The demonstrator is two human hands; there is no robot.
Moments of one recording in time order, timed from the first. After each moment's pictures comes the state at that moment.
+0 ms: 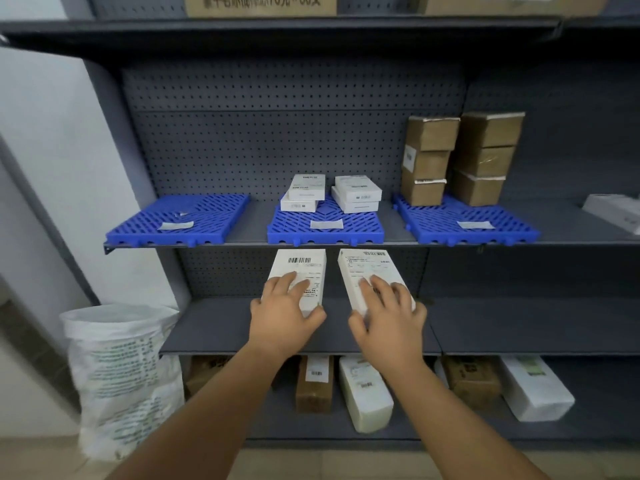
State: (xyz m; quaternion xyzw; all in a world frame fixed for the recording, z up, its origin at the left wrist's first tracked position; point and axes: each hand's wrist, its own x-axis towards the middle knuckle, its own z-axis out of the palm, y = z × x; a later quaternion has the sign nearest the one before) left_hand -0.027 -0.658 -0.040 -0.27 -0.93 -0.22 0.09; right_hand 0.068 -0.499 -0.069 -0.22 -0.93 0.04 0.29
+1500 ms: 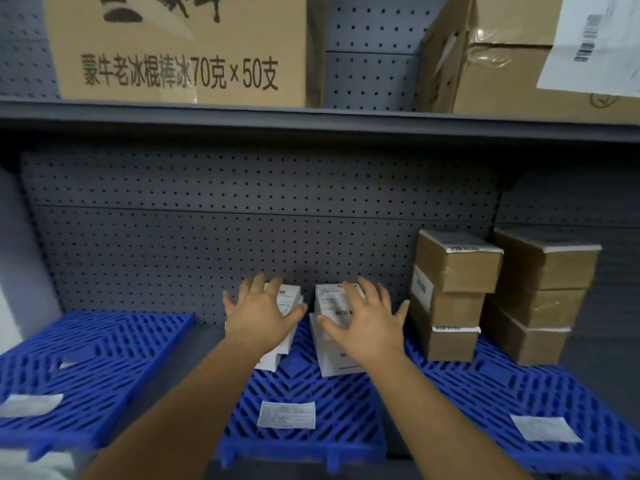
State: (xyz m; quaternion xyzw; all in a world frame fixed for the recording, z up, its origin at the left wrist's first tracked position) left_hand -0.356 -0.444 0.073 -0.22 -0.94 -0.18 0.18; right_hand -0.255 -0.279 0.066 -0.19 -0.95 0.07 0.22
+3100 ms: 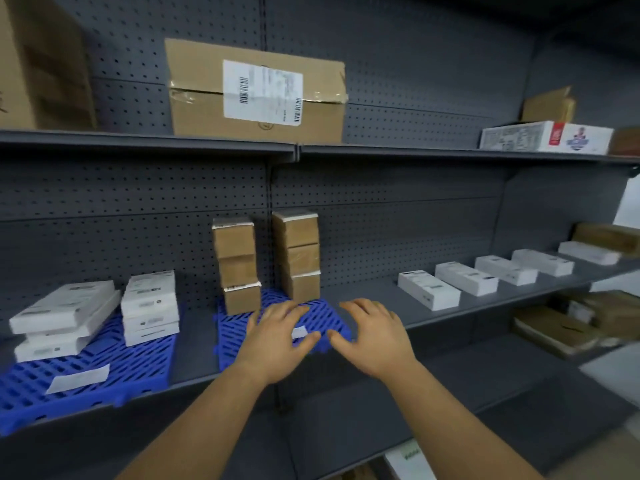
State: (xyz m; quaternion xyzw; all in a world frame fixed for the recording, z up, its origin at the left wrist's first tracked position) left_hand -0.002 -0.249 0.057 -0.52 -0.81 -0.24 0.10; right_hand 0.152 -0.117 0.065 -0.27 -0.92 0.04 0.27
